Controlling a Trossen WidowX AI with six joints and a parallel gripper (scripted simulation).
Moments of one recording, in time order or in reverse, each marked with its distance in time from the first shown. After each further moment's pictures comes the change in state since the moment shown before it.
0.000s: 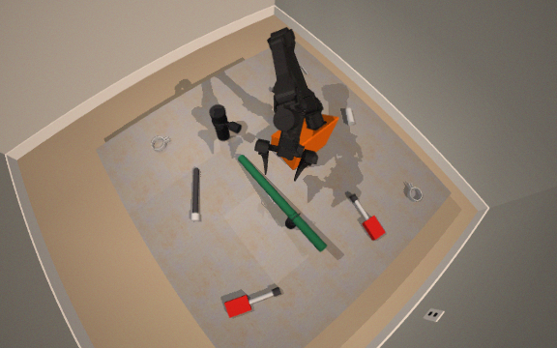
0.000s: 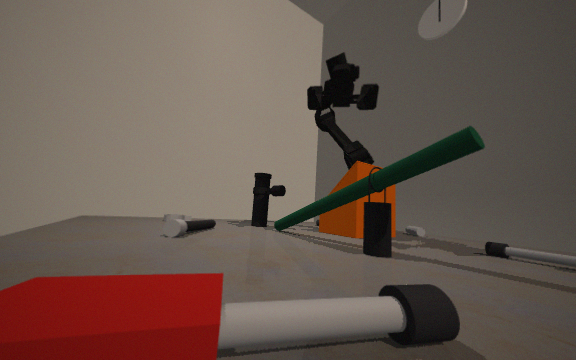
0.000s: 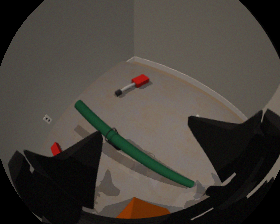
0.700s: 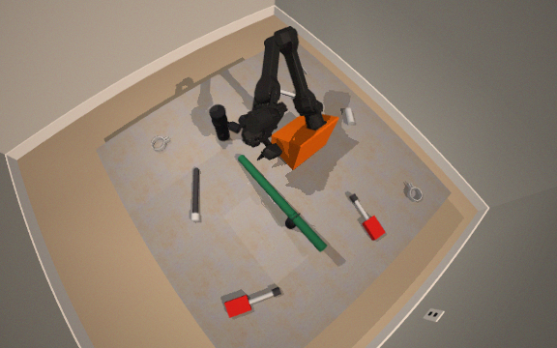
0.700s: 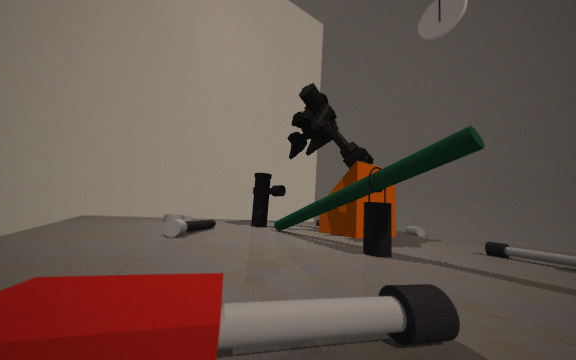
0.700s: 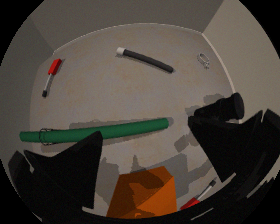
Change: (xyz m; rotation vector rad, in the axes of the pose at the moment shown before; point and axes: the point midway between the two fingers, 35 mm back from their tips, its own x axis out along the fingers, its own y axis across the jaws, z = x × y) arm -0.018 -0.108 -0.144 0.587 0.416 -0.463
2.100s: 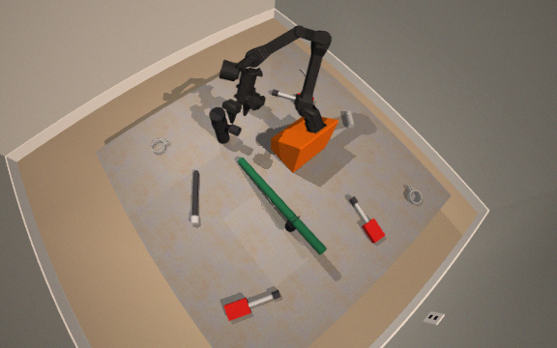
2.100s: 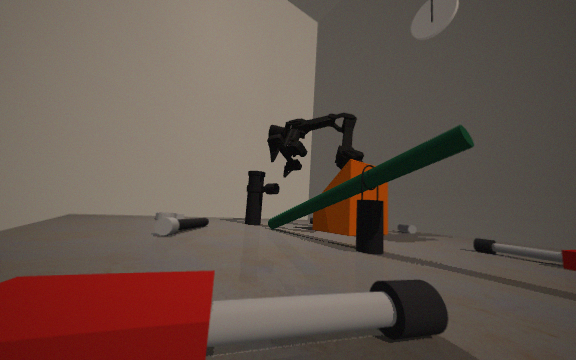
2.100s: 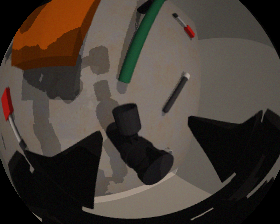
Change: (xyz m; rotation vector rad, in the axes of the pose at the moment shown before) arm 0.000 -0.173 -0.058 -1.861 -0.208 0.172
